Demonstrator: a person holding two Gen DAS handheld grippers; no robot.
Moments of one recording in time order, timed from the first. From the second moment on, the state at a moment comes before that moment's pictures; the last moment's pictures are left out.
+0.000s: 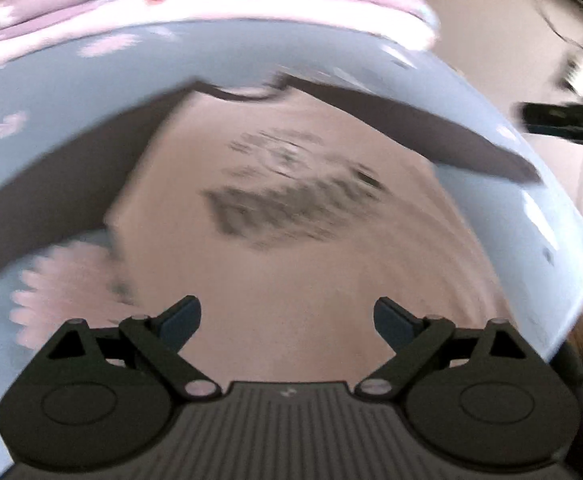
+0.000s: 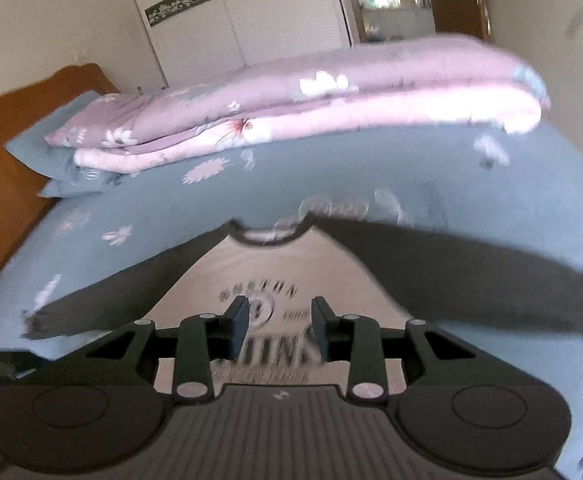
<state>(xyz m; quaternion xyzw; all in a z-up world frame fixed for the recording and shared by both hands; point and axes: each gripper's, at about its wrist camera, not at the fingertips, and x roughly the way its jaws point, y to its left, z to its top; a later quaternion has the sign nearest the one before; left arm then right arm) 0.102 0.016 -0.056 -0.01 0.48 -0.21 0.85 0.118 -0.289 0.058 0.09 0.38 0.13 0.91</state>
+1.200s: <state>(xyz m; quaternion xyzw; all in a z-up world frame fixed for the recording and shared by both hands) 0.020 0.017 -0.138 -0.20 0.59 -0.19 0.76 0.031 -0.313 -0.134 0.27 0.56 0.12 0.78</state>
